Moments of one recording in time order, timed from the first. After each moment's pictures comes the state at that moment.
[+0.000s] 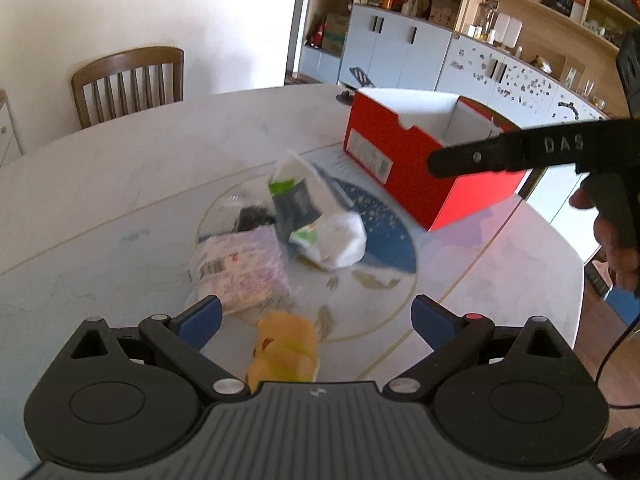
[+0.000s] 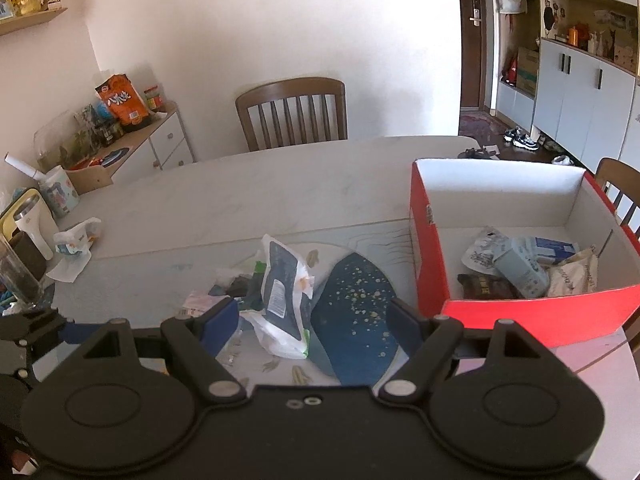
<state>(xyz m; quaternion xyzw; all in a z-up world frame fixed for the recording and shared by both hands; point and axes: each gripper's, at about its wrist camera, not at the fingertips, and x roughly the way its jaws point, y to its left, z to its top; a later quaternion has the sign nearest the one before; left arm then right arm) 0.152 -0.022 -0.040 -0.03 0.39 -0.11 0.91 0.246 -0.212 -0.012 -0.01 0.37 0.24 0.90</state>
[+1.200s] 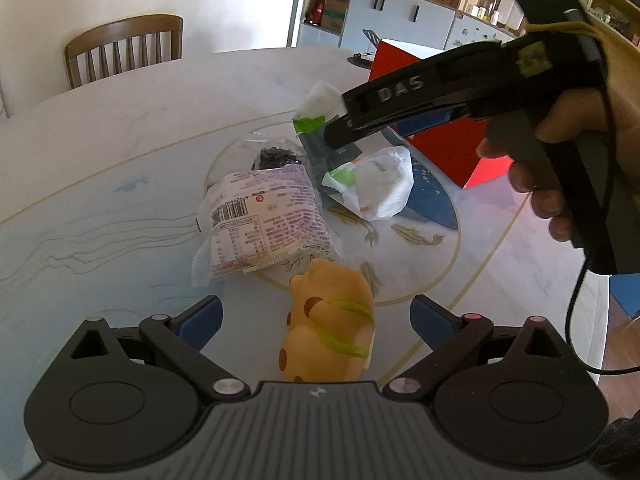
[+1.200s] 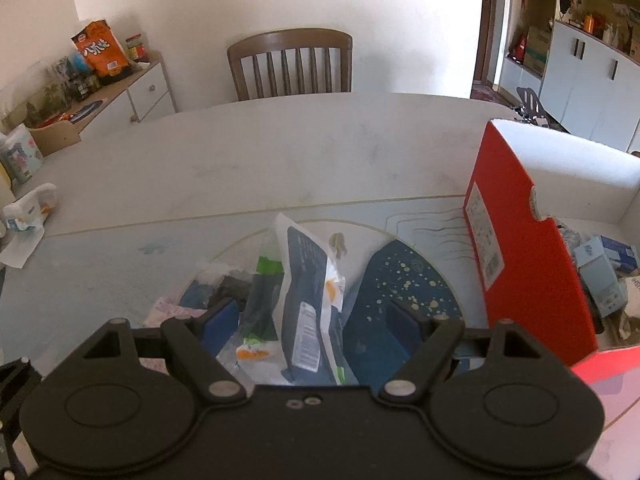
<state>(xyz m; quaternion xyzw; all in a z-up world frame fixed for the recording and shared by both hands) 0.168 0.000 -0.098 -0.03 0.42 -0.12 0.90 0.308 -0.126 -0.077 -0.05 0.42 0.22 0.88</state>
